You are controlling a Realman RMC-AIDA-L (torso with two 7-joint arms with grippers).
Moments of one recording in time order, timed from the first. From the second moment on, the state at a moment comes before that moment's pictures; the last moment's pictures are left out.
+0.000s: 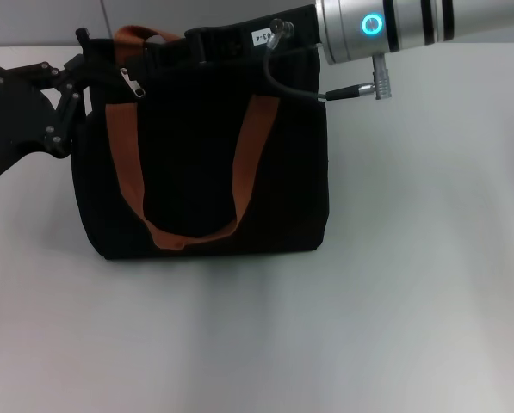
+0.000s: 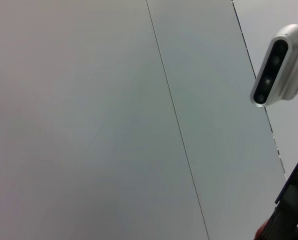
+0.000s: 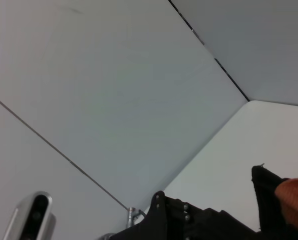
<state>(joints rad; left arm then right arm) -0.44 -2.07 0.46 0.44 1.60 1.60 -0.62 1.05 2.08 -1.08 -0.55 -1.77 -1.31 2.23</state>
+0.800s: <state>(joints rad) -0.46 -2.07 0.46 0.43 1.60 1.61 -0.63 1.11 2.09 -1.16 -0.54 -1.82 -1.21 2.25</state>
